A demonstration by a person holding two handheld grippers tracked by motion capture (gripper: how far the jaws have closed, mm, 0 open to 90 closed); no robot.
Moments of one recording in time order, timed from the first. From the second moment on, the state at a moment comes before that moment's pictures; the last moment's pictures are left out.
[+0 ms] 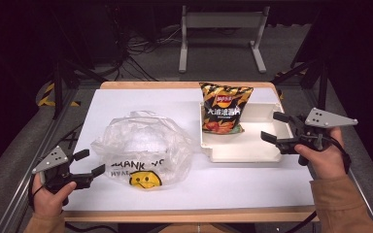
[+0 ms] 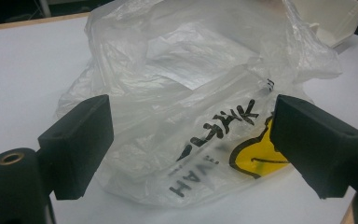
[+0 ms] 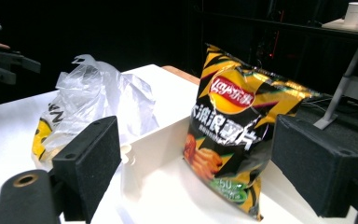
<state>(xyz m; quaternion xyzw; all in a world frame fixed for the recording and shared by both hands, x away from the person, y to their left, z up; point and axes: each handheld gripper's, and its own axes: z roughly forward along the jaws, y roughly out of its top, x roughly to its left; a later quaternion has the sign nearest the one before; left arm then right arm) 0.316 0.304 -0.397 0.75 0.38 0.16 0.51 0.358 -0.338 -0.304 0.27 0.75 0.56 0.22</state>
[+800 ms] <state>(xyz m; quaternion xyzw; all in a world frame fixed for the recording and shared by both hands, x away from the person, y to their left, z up) 0.313 0.307 -0.402 0.75 0.37 0.17 0.52 0.331 -0.338 -0.379 0.32 0.72 0.57 0.24</state>
